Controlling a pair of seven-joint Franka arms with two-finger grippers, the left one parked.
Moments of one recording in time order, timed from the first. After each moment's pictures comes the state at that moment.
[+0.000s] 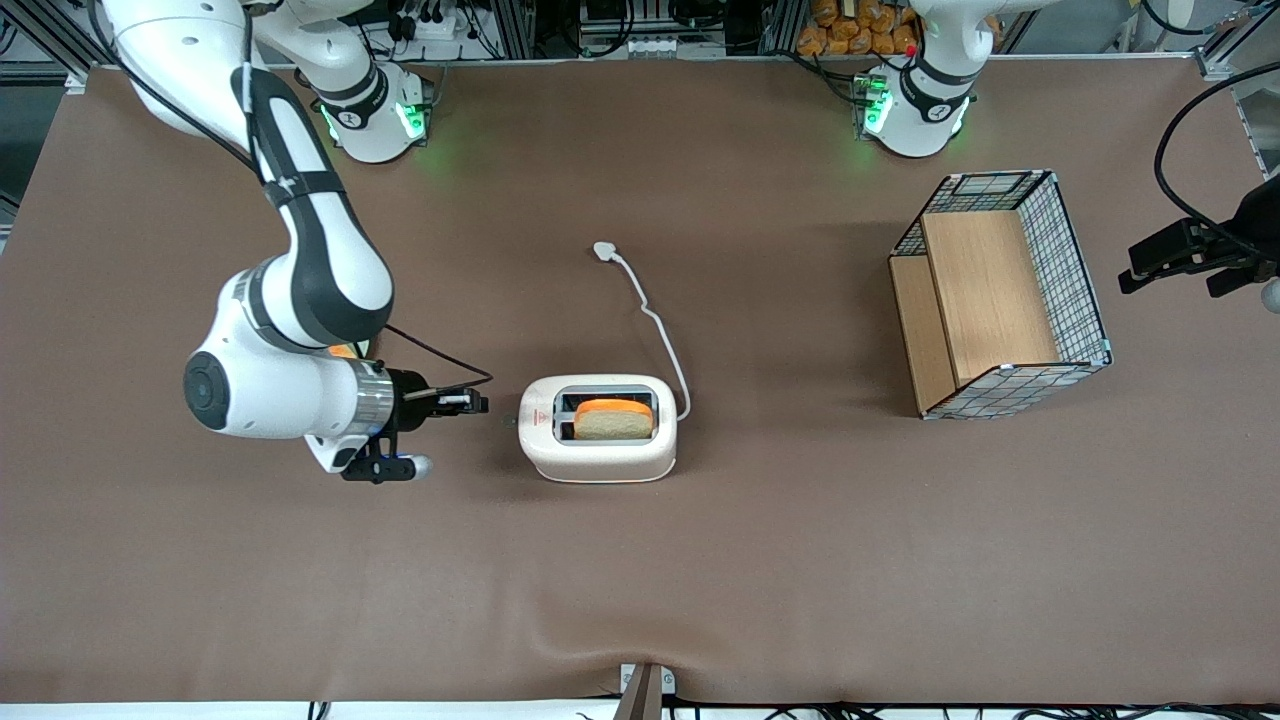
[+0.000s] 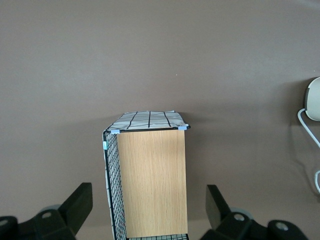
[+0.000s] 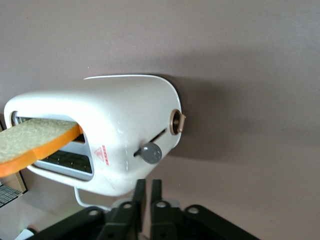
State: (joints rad) arm 0.29 0.56 0.00 -1.51 0.55 1.95 0.07
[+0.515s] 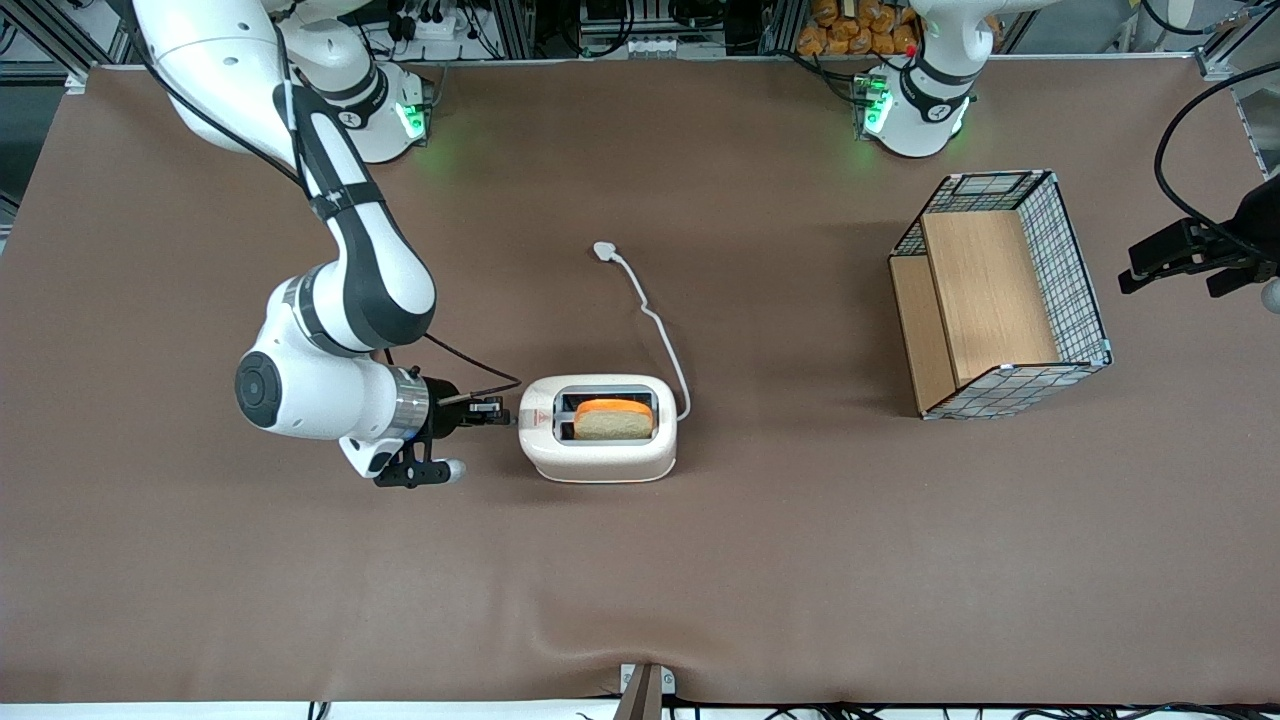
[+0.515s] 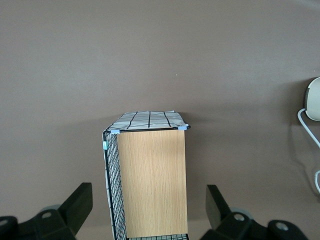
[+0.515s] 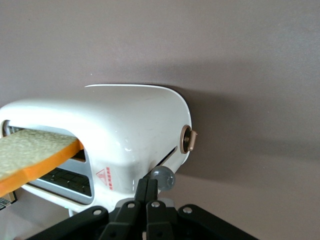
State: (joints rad) arm 0.33 0.60 0.00 -1.51 0.55 2.03 0.04
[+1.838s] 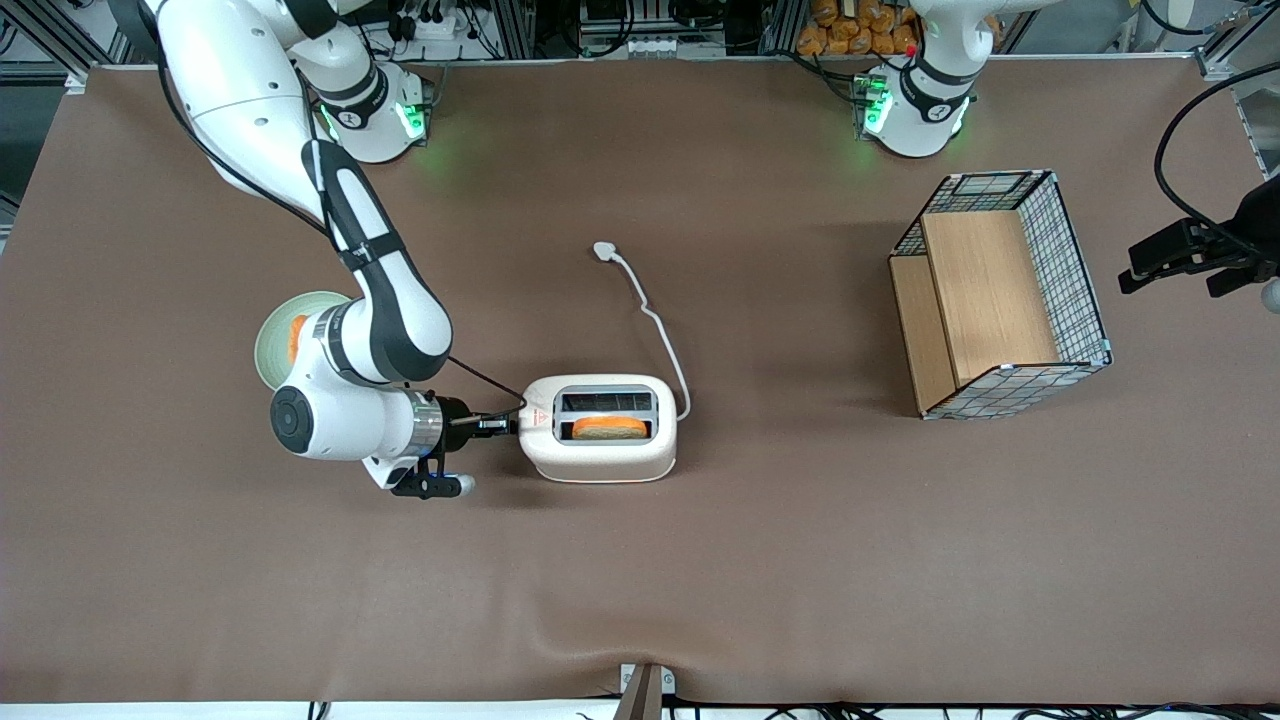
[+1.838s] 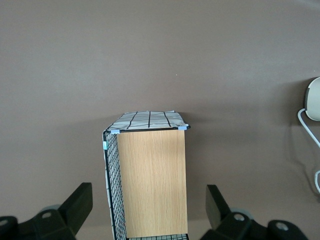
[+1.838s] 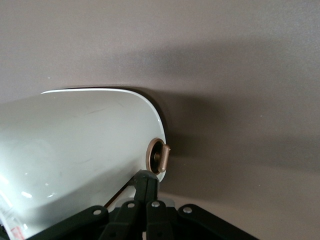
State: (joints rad) arm 0.33 0.70 -0.01 -1.51 0.59 2.08 0.03
